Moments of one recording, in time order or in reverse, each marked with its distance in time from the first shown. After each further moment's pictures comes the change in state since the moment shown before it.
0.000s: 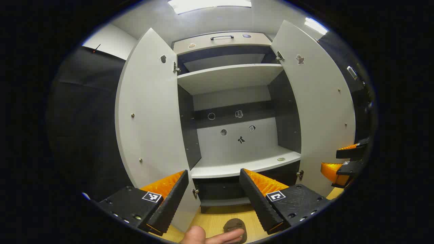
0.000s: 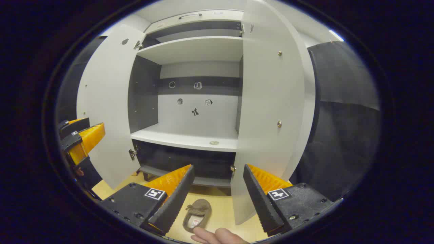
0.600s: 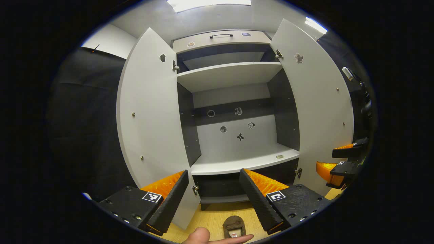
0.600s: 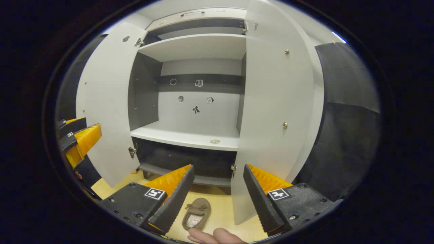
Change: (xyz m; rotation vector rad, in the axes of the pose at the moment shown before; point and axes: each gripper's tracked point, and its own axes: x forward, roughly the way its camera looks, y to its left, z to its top) left arm -0.005 -0.002 -0.005 0.007 0.037 -0.005; right arm 0.008 0.003 0.000 -0.011 0.017 -0.005
